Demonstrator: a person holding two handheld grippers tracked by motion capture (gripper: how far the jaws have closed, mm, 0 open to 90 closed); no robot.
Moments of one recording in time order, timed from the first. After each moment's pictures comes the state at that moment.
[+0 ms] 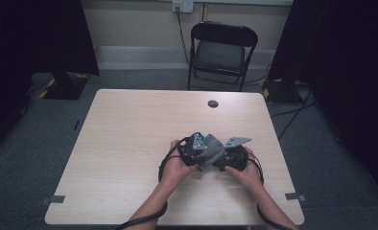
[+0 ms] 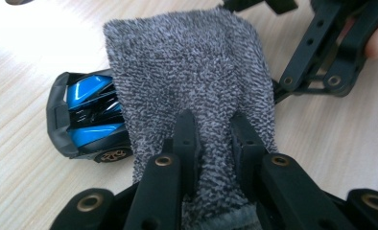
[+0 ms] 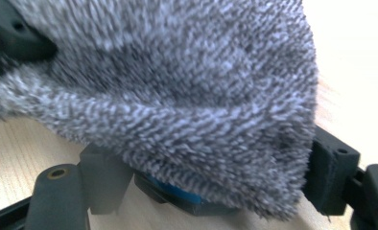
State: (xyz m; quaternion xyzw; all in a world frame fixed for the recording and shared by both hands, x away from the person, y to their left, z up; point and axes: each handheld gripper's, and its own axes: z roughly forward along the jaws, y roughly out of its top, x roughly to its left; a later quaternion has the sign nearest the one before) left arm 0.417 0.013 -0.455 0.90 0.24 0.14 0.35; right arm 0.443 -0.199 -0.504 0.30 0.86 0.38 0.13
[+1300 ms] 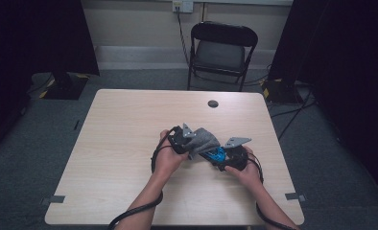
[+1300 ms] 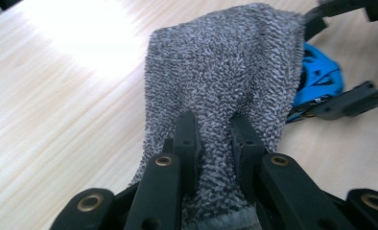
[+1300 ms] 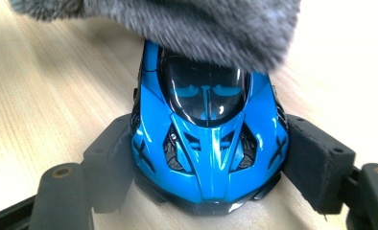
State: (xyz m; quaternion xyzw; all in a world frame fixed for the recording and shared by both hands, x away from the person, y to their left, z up) left arm 0.445 0.047 -0.445 0.87 0.30 0.18 0.34; right arm 0.442 -0.198 -0.504 0.30 0.86 0.39 0.13
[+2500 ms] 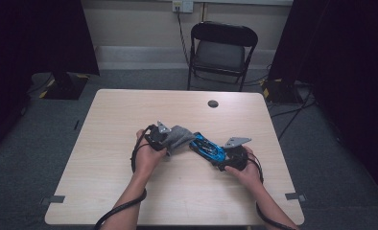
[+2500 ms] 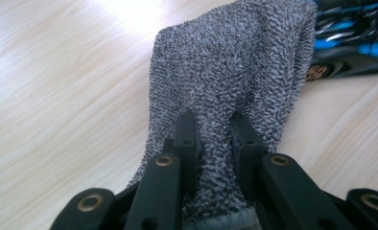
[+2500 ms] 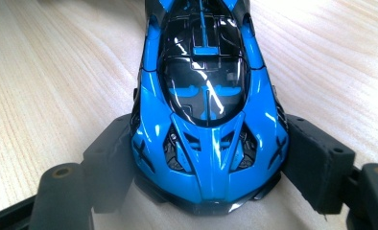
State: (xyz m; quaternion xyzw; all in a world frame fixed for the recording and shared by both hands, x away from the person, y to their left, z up) left arm 0.454 0.118 -0.457 0.85 0.38 0.20 0.31; right arm 0.442 -0.198 -0.504 0.30 0.86 0.39 0.13
